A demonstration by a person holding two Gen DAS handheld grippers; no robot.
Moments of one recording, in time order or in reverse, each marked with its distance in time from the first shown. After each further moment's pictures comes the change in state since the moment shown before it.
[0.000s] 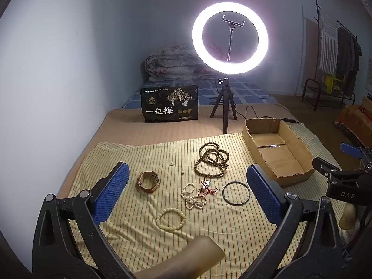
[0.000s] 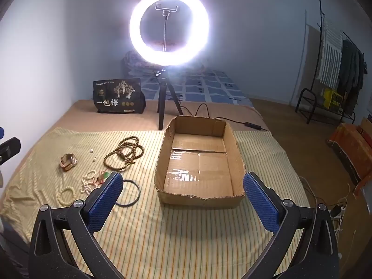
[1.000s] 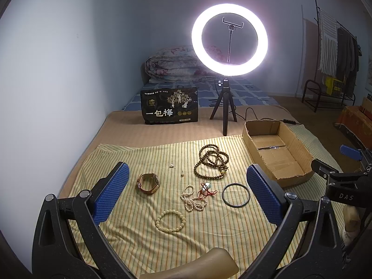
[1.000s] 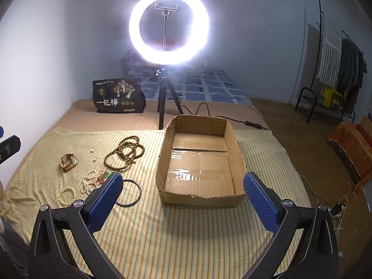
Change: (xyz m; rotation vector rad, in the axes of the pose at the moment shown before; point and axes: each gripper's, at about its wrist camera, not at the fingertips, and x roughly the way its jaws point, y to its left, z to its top) left arm 0.002 0.009 0.011 0.000 -0.004 0.001; right arm 0.001 0.001 -0.003 0.000 0.004 -0.002
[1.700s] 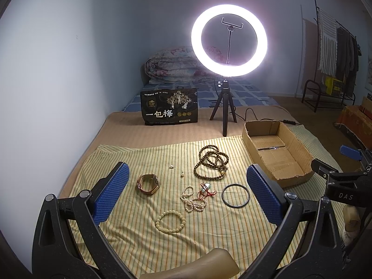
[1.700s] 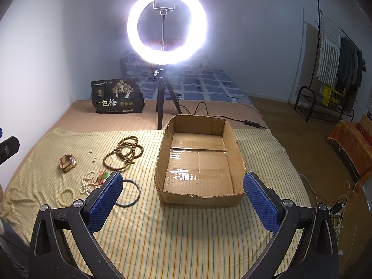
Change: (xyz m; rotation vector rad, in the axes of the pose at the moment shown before) left arm -0.003 -0.005 -0.007 0.001 -0.007 0.002; right arm 0.001 0.000 0.000 0.005 0.002 -0.007
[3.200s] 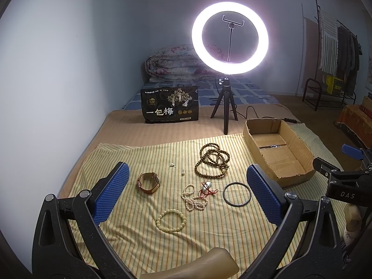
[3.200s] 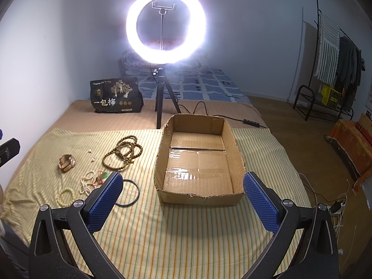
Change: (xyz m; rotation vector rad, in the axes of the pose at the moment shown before) left arm -0.005 0.000 0.008 0.000 0.005 0.009; right arm 0.000 -0.002 -0.001 0.004 0.001 -0.002
